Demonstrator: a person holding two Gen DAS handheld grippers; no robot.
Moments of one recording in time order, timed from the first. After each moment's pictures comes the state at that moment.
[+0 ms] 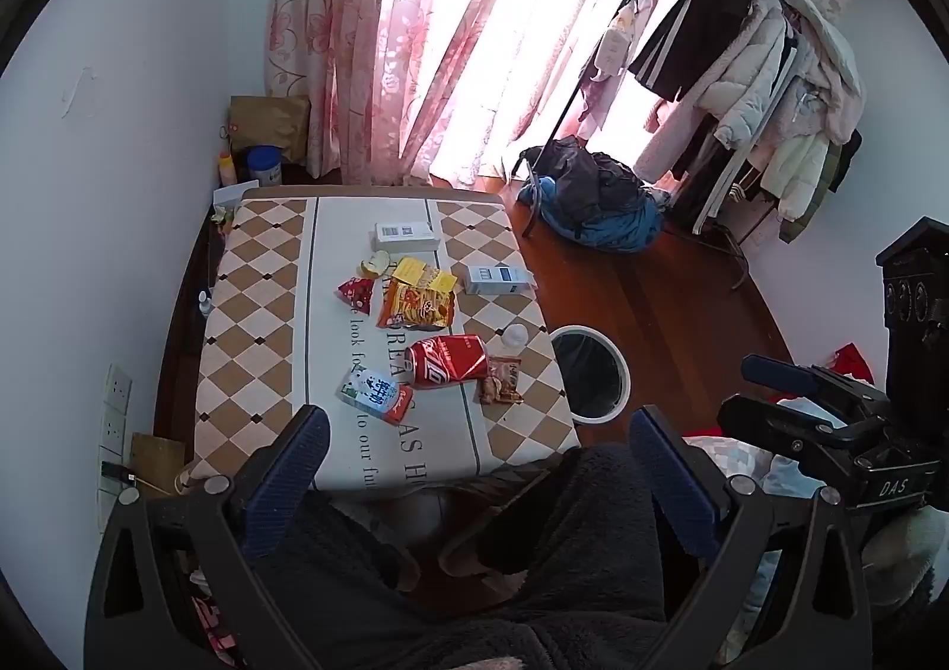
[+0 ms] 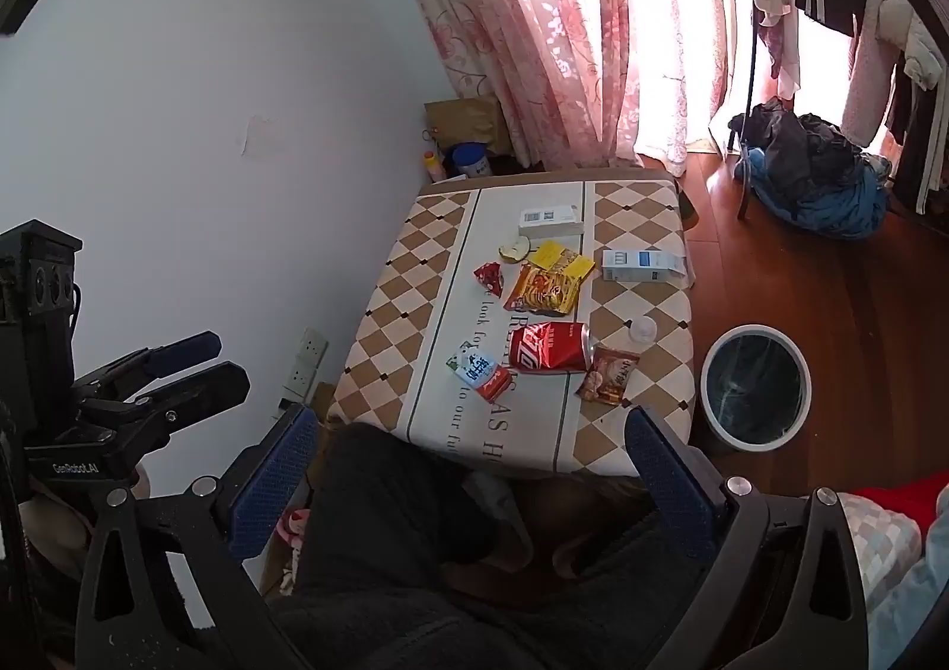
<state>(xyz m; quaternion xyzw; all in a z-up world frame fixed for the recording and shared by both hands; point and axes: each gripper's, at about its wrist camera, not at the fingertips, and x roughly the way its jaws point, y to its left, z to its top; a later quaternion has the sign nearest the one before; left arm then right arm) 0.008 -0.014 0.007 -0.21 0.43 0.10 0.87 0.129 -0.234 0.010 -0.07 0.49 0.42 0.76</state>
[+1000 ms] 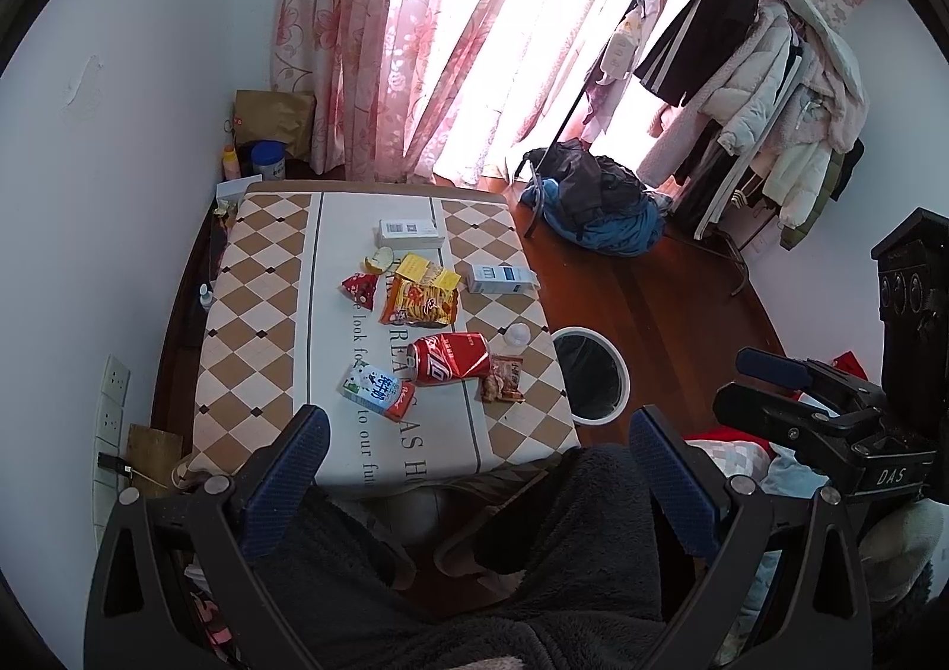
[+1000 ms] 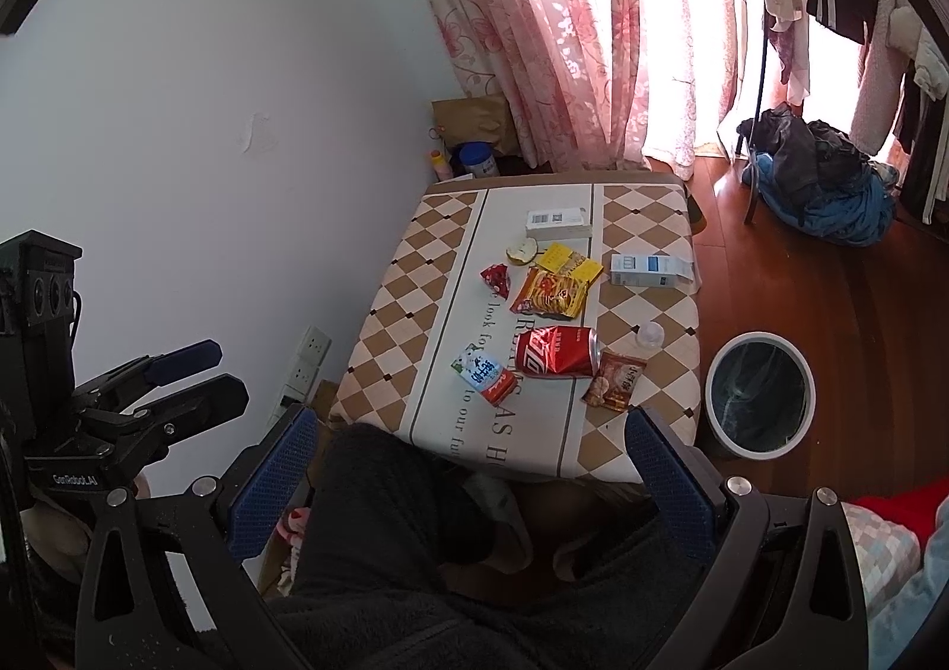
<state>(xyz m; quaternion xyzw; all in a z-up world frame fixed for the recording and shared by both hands) -0.002 -0.001 0.002 -0.22 0.42 0.10 0.87 0.131 -0.225 0.008 -0.06 0.49 0.42 0.76</state>
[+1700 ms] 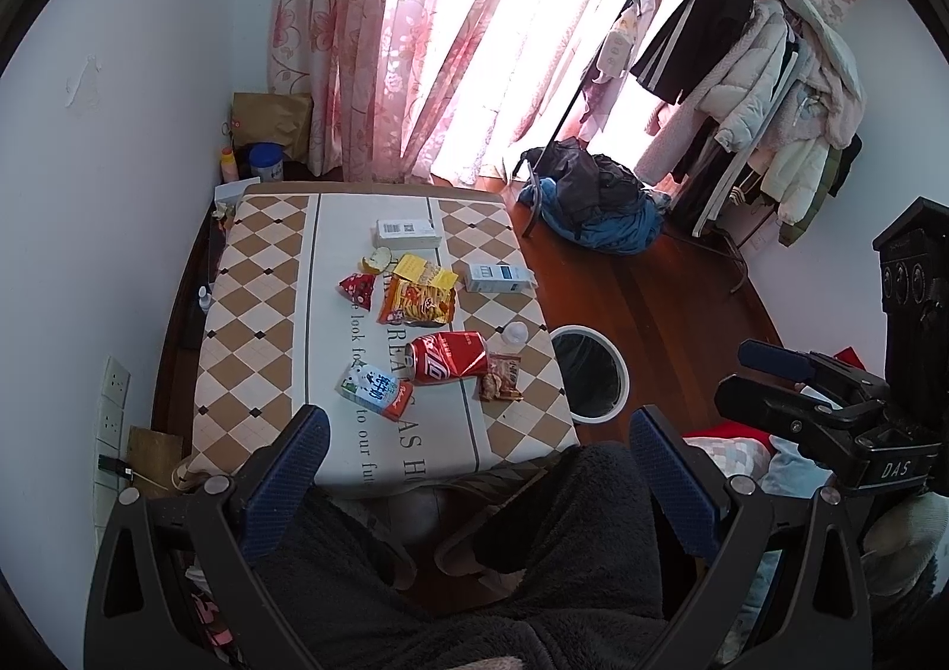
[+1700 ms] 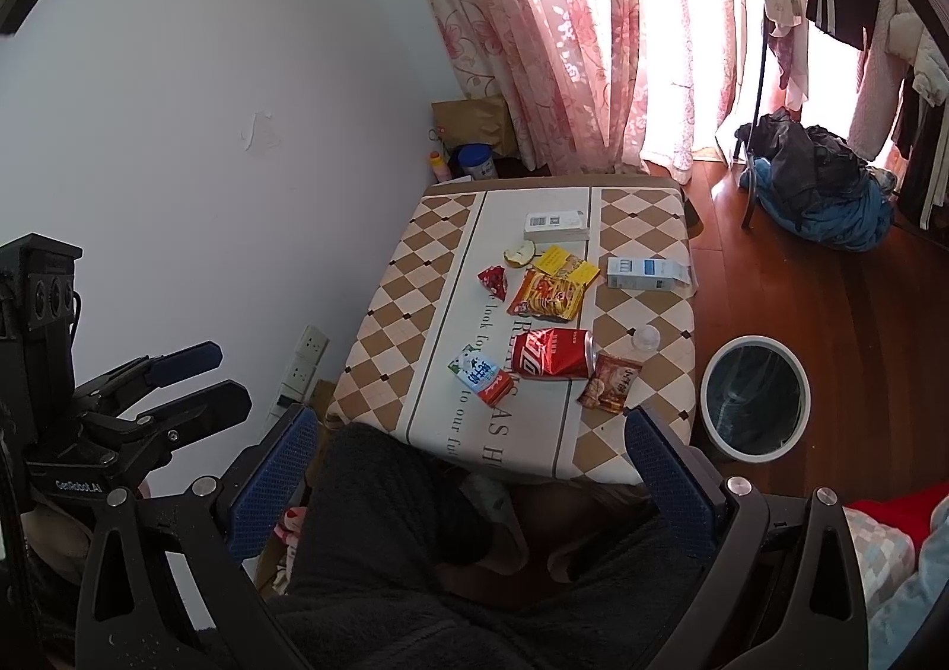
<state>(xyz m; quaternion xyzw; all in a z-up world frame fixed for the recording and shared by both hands) -0.006 -0.002 0.001 -0.22 0.42 0.10 0.87 0.134 -0.223 0.009 -0.07 0.49 0.42 0.76</state>
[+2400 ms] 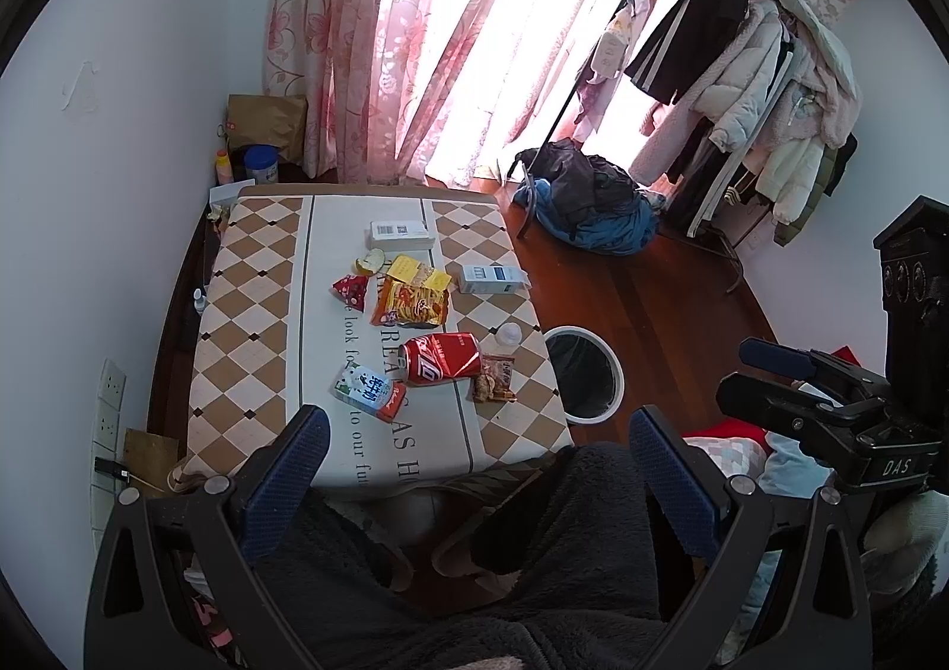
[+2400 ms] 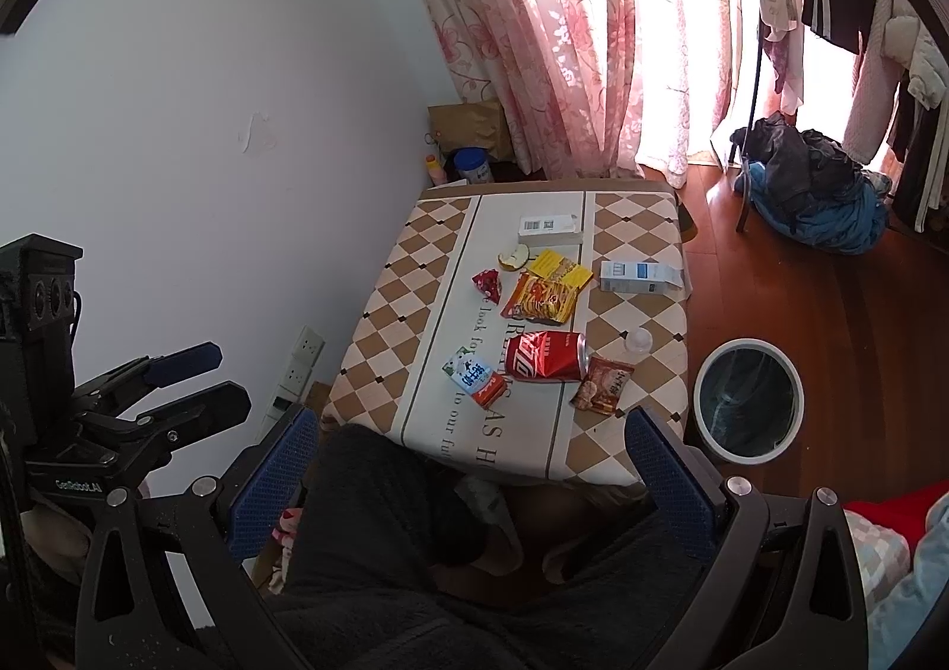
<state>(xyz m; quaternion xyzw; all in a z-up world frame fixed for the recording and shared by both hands) -0.002 -0.010 0.007 -0.22 0.42 0.10 0.87 0.135 -0.237 0.015 -0.07 0.48 0.42 0.77</state>
